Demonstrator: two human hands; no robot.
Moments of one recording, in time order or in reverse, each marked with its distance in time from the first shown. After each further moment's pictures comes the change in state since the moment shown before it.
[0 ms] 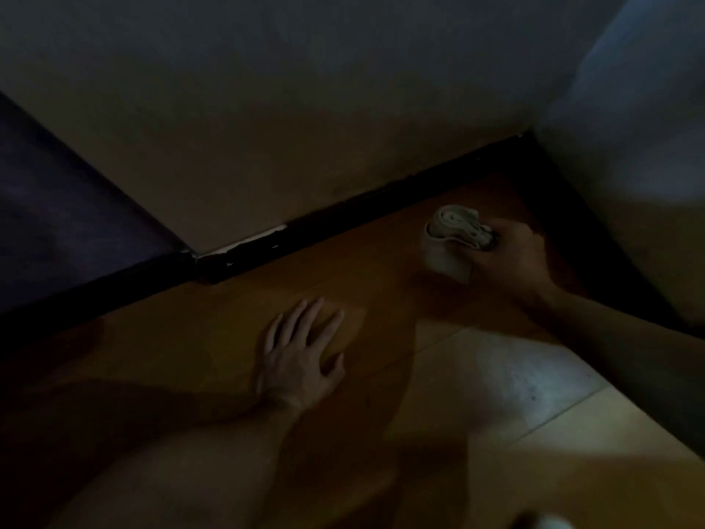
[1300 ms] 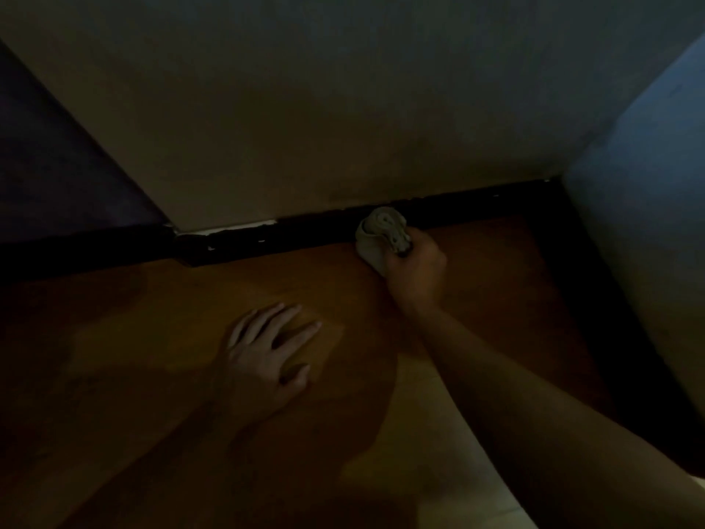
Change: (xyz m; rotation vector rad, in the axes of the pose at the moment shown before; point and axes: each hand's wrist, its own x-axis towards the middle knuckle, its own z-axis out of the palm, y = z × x) left_hand 0.003 0.006 0.007 -0.029 0.151 0.033; right_hand 0.042 -0.031 0.112 0.140 0.098 -0.121
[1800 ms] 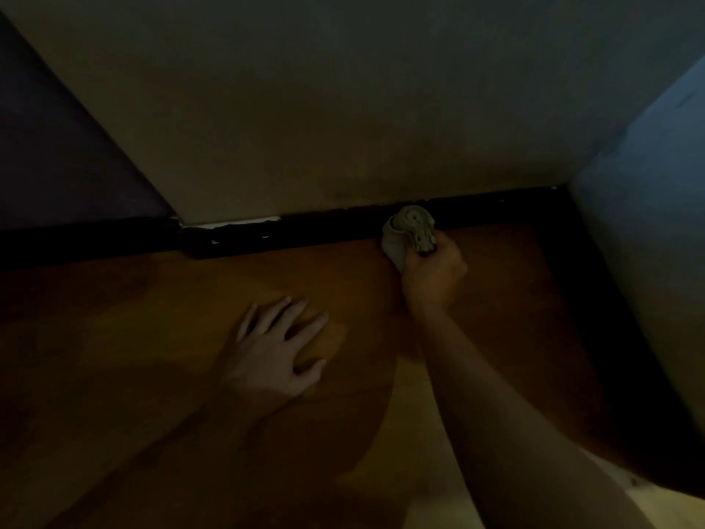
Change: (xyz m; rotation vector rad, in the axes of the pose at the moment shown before) left_hand 0.012 0.024 -0.011 0.001 -0.138 -0.125; right_hand 0.005 0.005 -0.009 0.072 0.160 0.145
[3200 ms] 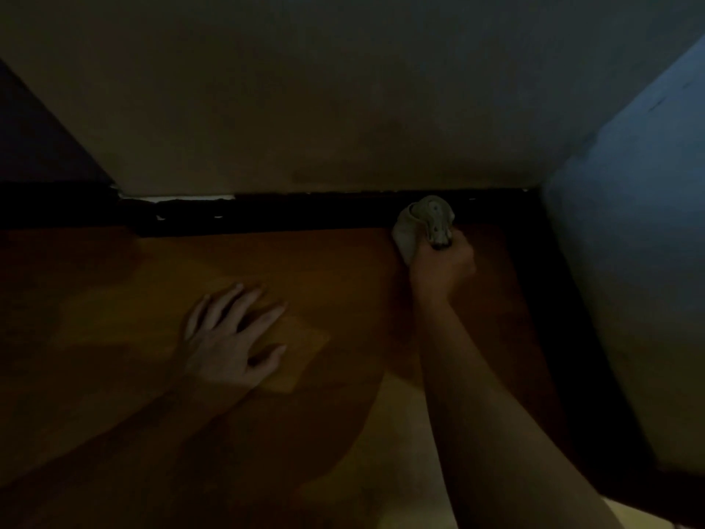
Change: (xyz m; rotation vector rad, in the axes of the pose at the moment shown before) left_hand 0.003 0.021 0.018 -0.045 0.139 -0.084; right_hand 0.044 0.025 -0.031 0.125 0.115 0.145
